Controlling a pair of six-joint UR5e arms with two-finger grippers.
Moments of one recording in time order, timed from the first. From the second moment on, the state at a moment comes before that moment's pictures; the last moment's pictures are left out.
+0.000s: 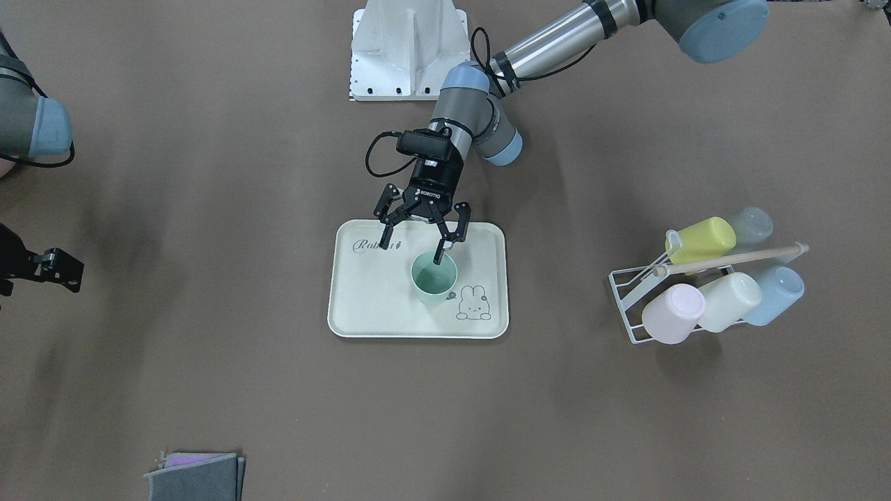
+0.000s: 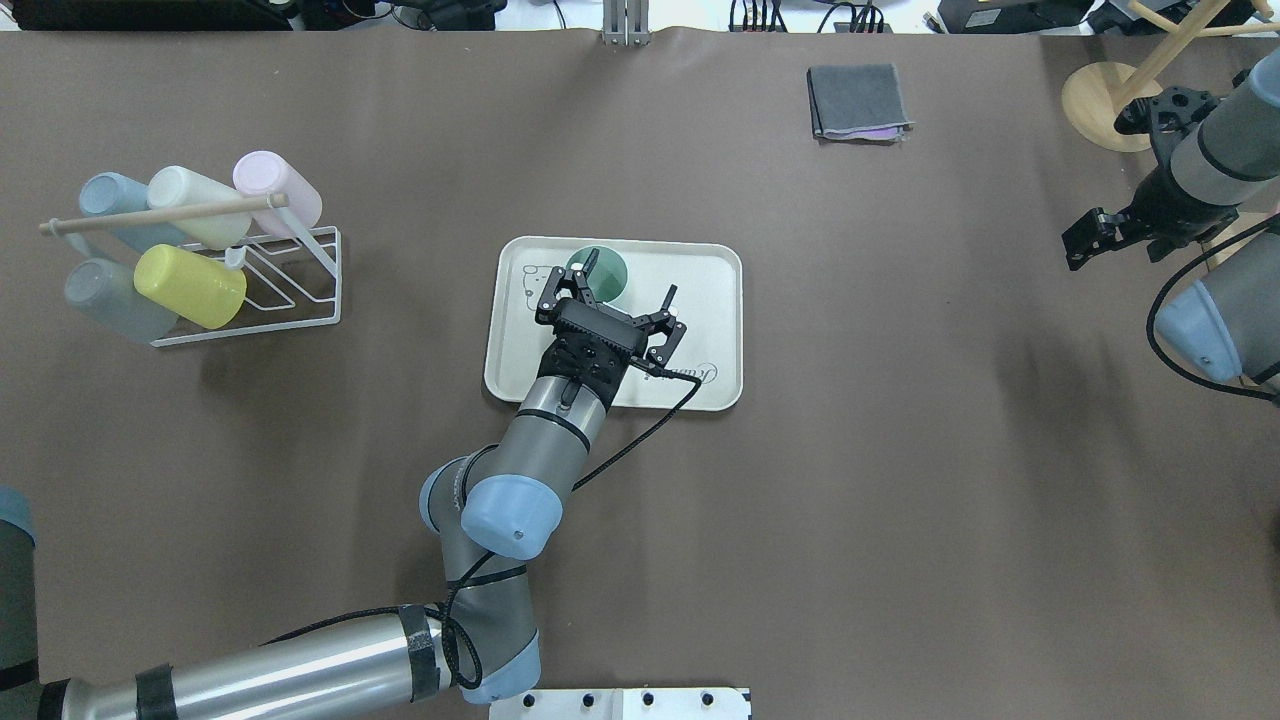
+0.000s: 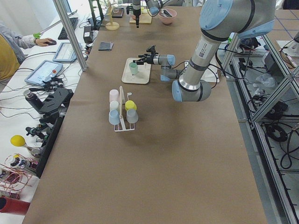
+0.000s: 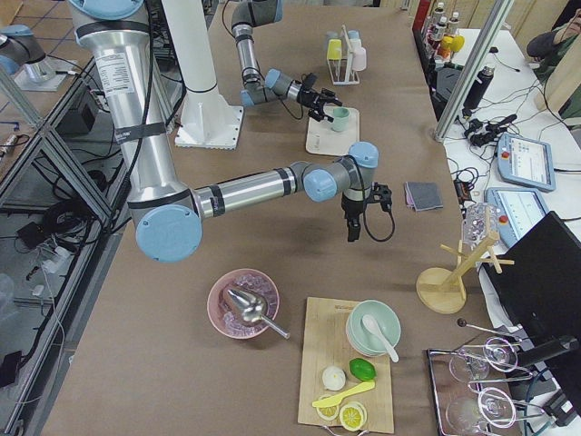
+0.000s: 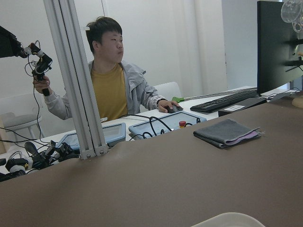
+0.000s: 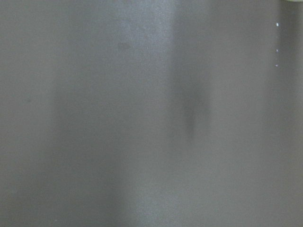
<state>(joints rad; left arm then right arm) -0.29 -2.38 -1.09 -2.96 -0.71 -0.45 1.09 -1.35 1.59 -1.43 2.14 0.54</state>
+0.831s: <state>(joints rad) -0.40 -2.37 -1.34 -2.58 -0.99 -0.37 1.09 -1.35 1.58 -1.43 2.14 0.54</state>
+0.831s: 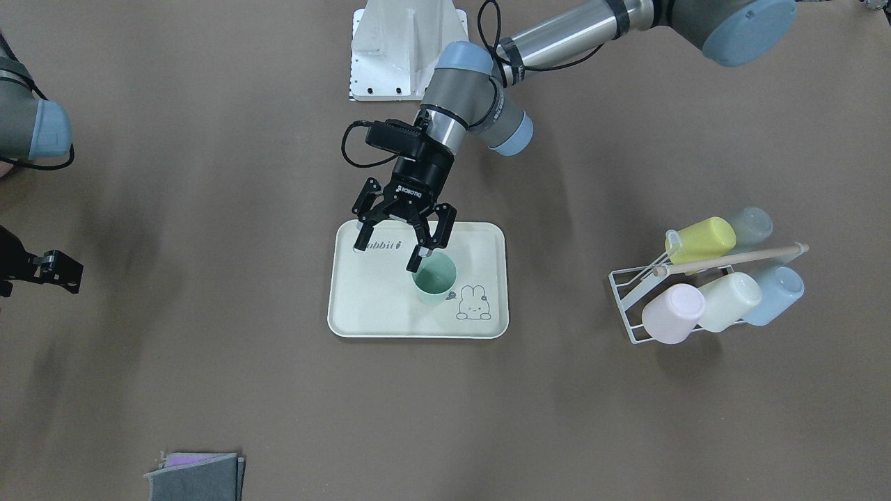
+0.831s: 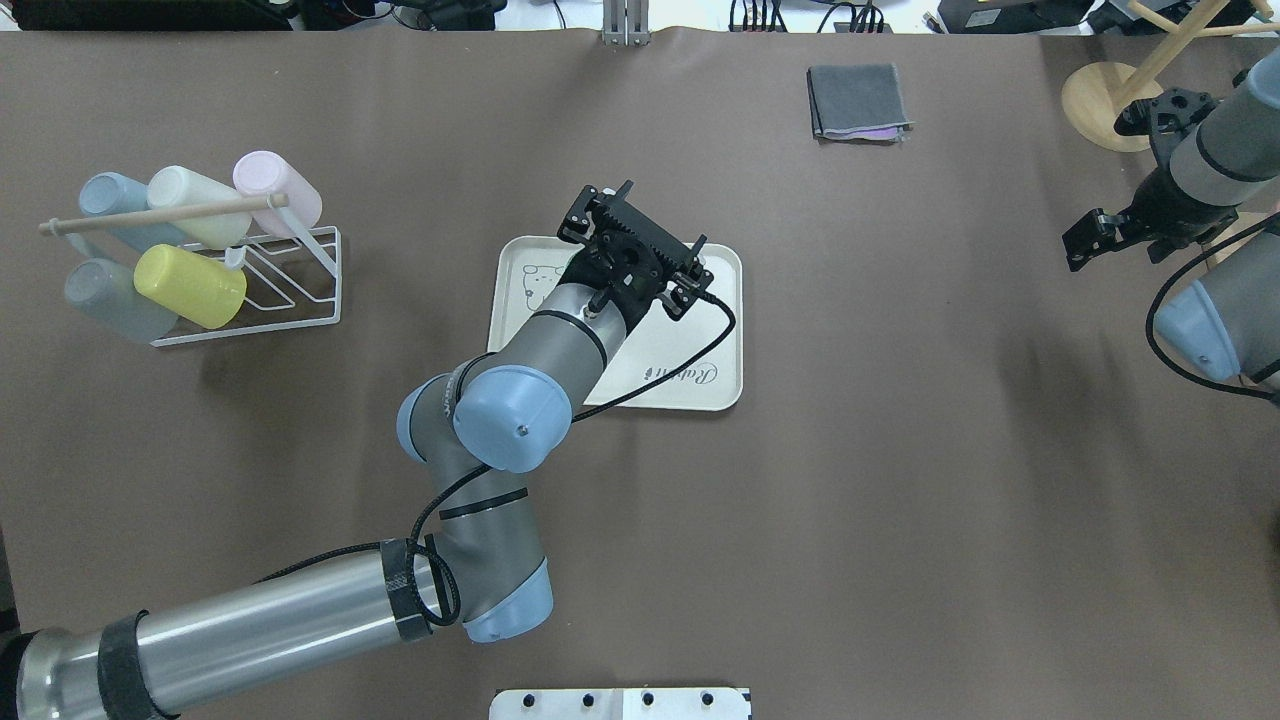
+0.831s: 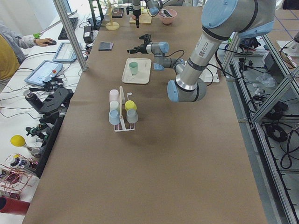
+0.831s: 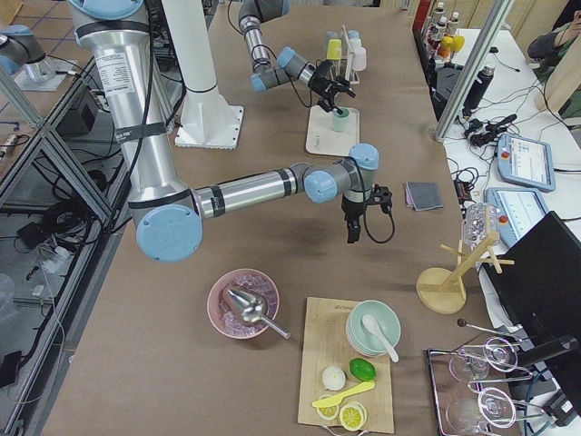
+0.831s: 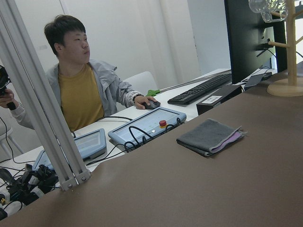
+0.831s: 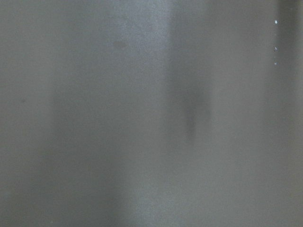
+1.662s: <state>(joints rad) -0.80 -2.33 -1.47 -1.97 -1.58 -0.47 1.09 -1.35 1.58 -1.43 2.14 0.54</state>
